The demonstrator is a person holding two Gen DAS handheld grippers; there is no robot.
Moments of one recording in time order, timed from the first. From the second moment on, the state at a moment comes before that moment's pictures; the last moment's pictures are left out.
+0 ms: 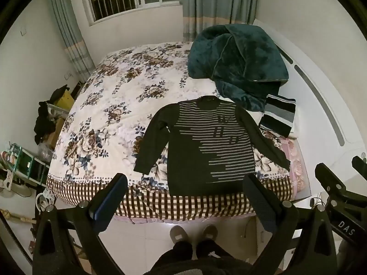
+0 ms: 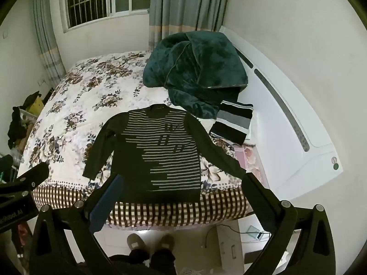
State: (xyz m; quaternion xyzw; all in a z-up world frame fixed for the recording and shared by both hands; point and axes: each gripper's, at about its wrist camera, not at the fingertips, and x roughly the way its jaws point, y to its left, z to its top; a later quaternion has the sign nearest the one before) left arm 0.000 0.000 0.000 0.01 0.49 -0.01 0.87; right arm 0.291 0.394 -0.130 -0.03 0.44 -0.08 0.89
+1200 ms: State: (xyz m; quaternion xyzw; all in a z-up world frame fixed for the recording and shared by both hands) left arm 0.006 0.004 0.018 0.02 0.48 0.00 0.87; right arm 0.305 0.399 -0.106 -0.04 0.43 -0.07 0.90
